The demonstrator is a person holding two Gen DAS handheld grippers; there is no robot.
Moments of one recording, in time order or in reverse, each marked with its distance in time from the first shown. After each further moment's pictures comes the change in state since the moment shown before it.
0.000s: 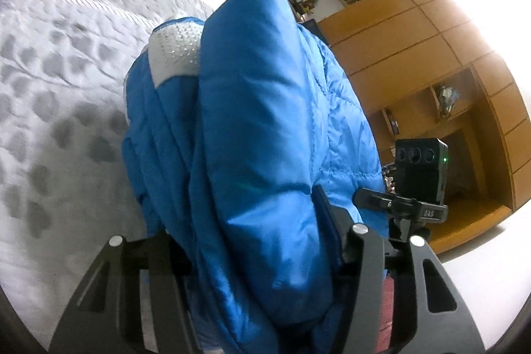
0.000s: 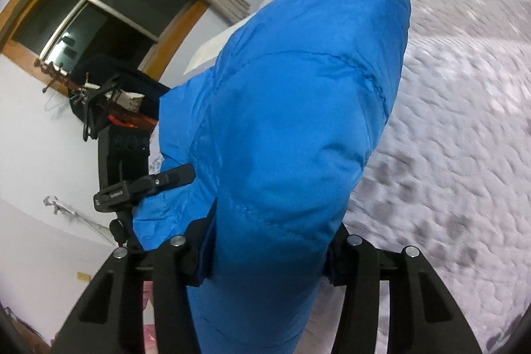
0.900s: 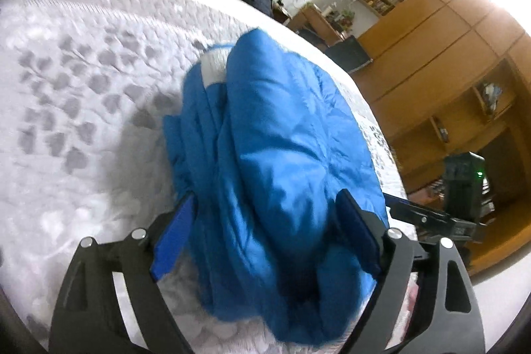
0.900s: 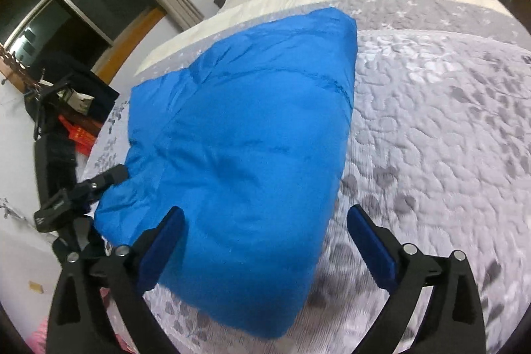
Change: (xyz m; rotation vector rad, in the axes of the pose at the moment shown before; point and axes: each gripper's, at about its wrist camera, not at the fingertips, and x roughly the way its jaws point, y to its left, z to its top) left arm -0.042 -0.020 -0.056 0.060 -0.153 0.280; right arm -0.045 -0.023 -0.081 -0.015 -0.100 -0.290
